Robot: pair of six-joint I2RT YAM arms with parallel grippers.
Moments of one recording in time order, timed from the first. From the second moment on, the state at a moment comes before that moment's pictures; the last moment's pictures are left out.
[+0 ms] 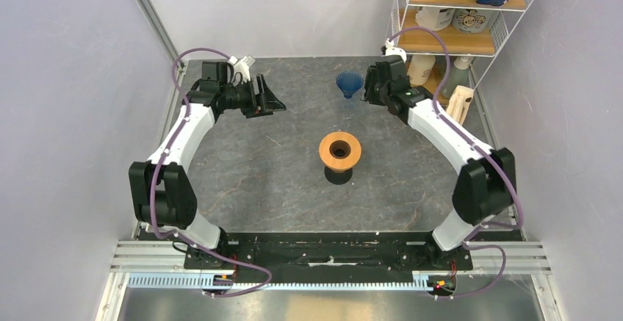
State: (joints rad) left arm -0.10 1.58 1.32 -0.49 0.76 -0.35; right arm 0.39 1.59 1.37 -0.38 0.17 0.43
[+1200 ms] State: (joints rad) left arm -0.06 1.44 1.24 -0.49 0.77 -0.35; right arm 0.40 2.11 1.69 -0.27 0.40 0.51
